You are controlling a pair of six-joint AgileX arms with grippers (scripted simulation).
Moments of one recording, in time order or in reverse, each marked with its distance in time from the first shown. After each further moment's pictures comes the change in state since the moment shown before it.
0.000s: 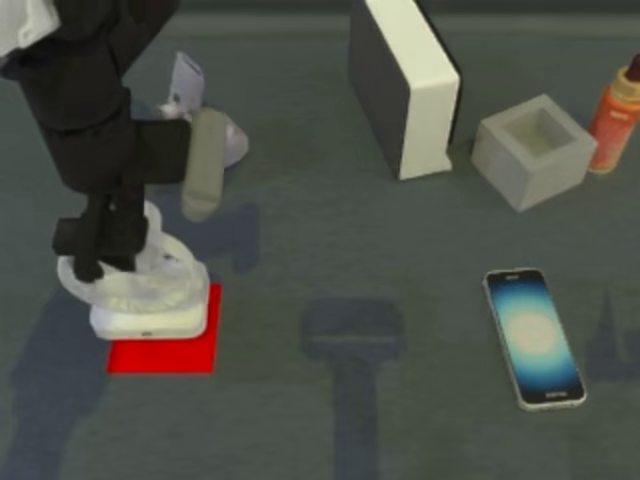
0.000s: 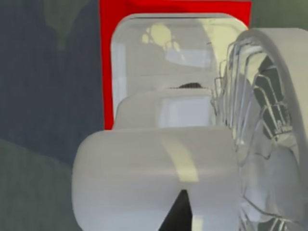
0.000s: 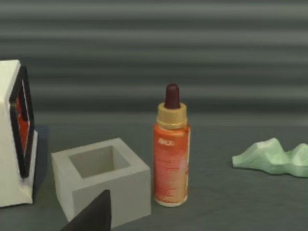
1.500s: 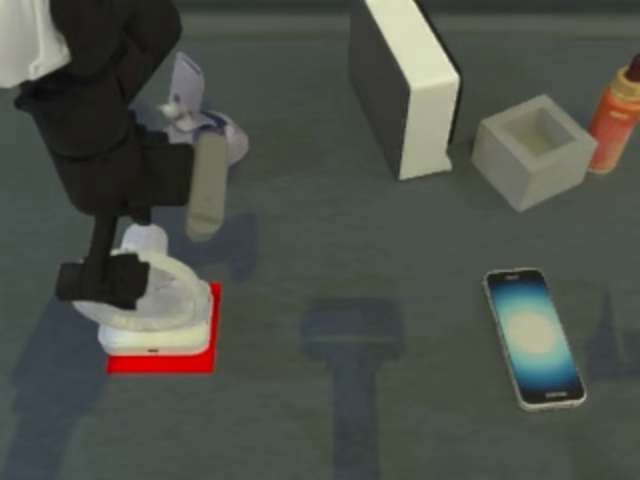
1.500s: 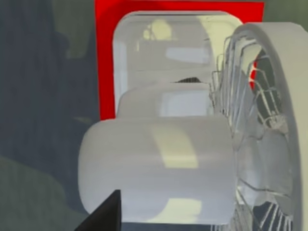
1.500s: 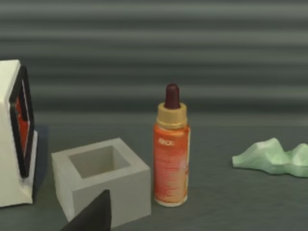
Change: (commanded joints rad) left arm 0.005 0.007 -0.087 0.094 0.000 0.008; right arm 0.000 0.000 0.000 0.000 0.000 0.000
